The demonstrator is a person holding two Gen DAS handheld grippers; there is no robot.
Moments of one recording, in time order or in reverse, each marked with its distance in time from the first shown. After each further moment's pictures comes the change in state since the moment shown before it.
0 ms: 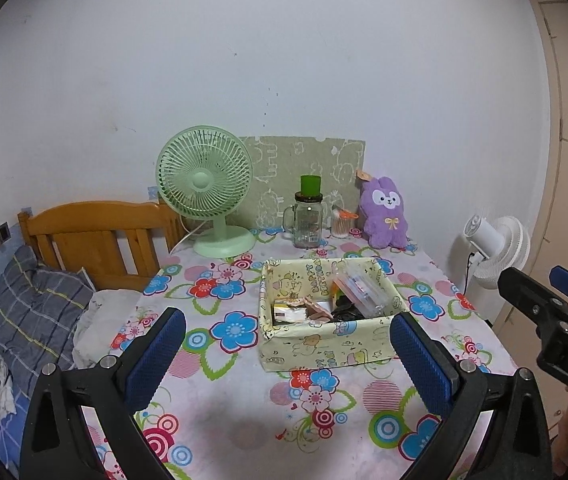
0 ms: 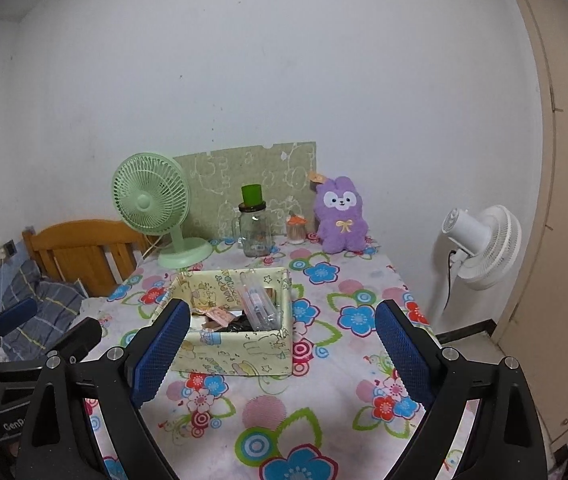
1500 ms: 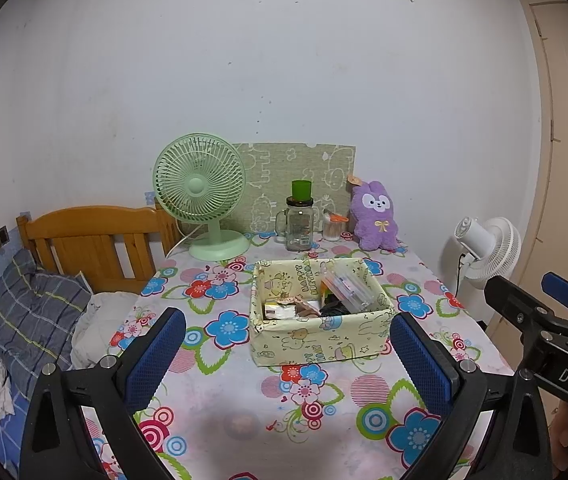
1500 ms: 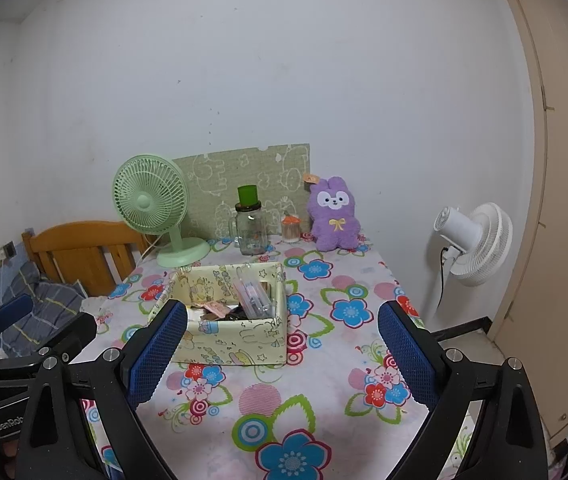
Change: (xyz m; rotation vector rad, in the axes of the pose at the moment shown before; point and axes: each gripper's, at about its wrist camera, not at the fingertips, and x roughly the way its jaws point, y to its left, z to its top) left arm -0.019 -0.009 -0.007 0.010 -0.018 -0.016; right arm -0.013 -0.001 -0.010 0.004 -0.001 -0.016
